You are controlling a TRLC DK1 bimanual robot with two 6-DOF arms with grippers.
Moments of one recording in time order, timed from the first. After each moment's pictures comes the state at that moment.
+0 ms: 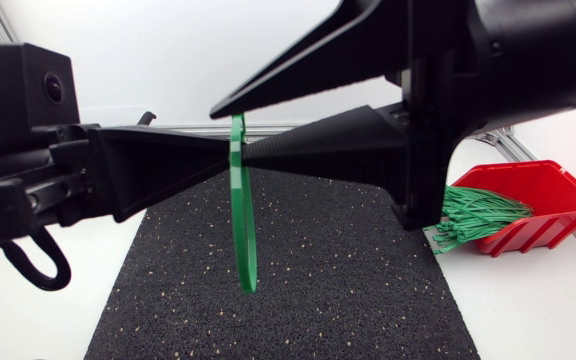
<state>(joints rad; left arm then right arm) -0.53 0.92 0.70 0.26 0.88 -0.55 0.75 1.17 1.25 -0.46 -0.88 1.44</state>
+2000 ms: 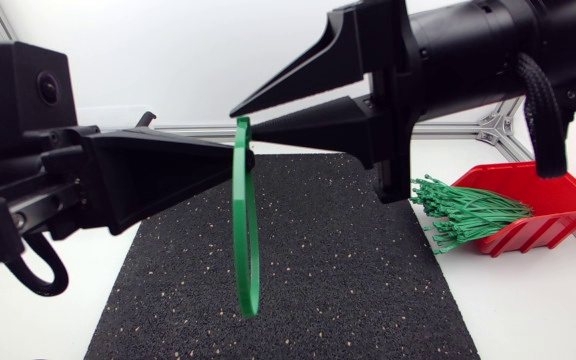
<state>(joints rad) -0.57 0.91 0.71 0.24 0.88 -0.52 0.66 1.26 1.28 -0.46 -0.91 1.41</state>
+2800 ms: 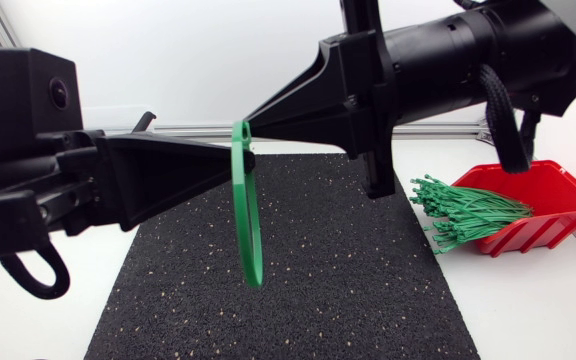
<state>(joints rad) -0.58 0.90 0.71 0.20 0.83 -0.52 0.61 1.33 1.27 -0.44 -0.94 1.38</state>
